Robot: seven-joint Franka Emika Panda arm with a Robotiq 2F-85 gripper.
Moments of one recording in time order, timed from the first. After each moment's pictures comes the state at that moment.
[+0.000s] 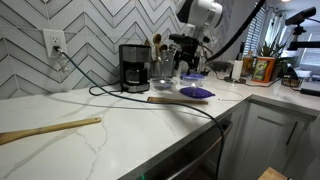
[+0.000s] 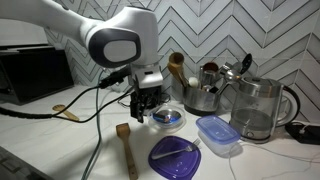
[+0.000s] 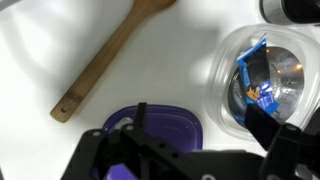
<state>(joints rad) -0.15 -0.01 -0.16 -2.03 0.22 2.16 1.03</state>
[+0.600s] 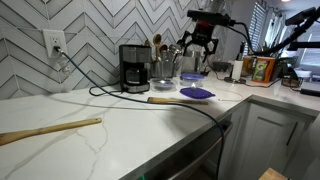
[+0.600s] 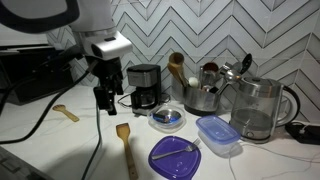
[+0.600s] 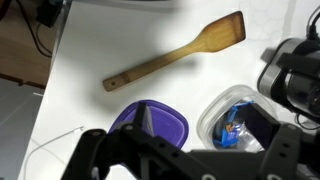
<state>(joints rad) -0.16 -0.42 -0.14 -2.27 0.13 2.04 0.61</state>
